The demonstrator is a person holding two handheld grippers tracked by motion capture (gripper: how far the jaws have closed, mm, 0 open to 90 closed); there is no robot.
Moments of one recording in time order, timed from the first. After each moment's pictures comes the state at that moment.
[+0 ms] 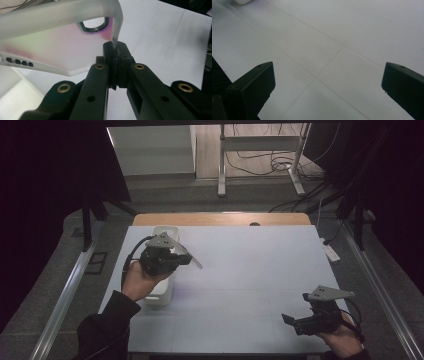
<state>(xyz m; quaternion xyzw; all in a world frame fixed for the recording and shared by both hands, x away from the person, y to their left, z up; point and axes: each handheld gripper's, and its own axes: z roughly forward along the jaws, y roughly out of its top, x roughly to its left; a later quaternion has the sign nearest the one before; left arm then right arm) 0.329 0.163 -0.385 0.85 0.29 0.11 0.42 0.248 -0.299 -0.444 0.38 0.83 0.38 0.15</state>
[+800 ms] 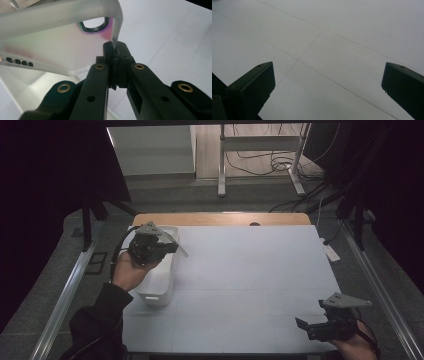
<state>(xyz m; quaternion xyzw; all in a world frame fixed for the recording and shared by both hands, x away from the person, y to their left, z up) 0.348 0.193 -0.375 0.83 0.35 0.14 0.40 0.233 -0.329 -0.449 0.42 0.82 0.36 0.17</state>
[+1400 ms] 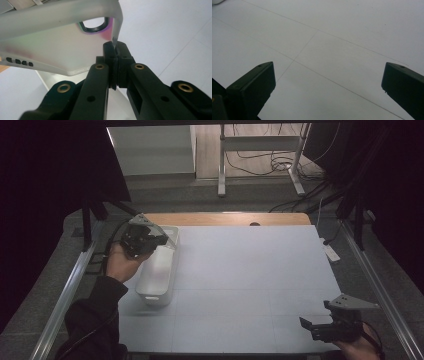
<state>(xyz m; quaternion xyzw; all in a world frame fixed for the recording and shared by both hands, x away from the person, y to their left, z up) 0.367 0.214 -0.372 0.82 0.40 0.17 0.37 0.228 -0.338 -0.447 0.44 0.80 0.36 0.18</state>
